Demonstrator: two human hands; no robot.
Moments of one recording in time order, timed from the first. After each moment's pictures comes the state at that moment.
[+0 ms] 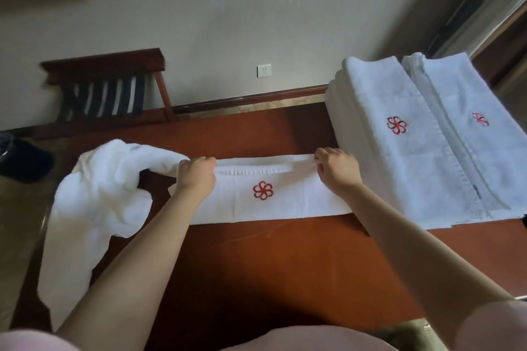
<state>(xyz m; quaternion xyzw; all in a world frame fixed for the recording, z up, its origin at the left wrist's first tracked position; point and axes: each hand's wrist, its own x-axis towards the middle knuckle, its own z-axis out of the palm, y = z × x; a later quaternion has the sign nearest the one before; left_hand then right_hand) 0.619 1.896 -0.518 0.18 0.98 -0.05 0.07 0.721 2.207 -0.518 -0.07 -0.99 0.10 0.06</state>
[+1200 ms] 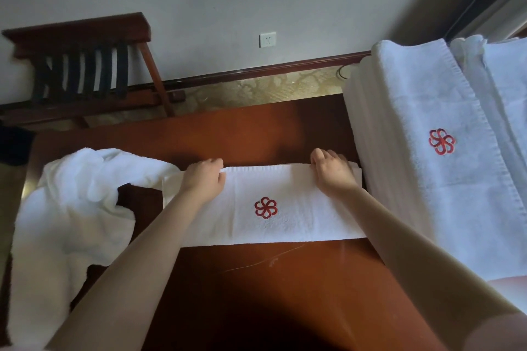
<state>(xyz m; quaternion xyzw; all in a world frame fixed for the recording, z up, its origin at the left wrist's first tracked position) 0.557 1.922 -0.577 0.21 0.97 0.03 0.14 0.645 2.213 -0.587 -0.05 -0.99 0.14 -0.07</state>
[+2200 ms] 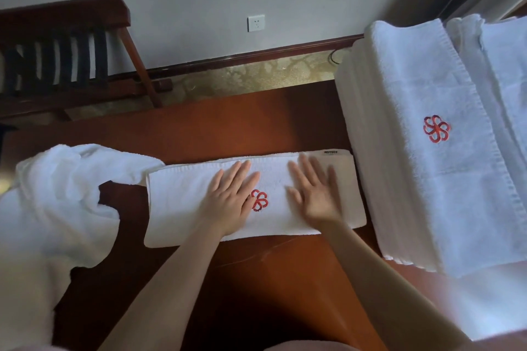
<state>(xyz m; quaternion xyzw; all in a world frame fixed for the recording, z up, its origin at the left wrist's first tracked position) 0.636 1.945 -0.636 0.38 0.92 0.01 0.06 0.711 2.181 -0.630 -0.08 -0.98 0.15 -0.07</state>
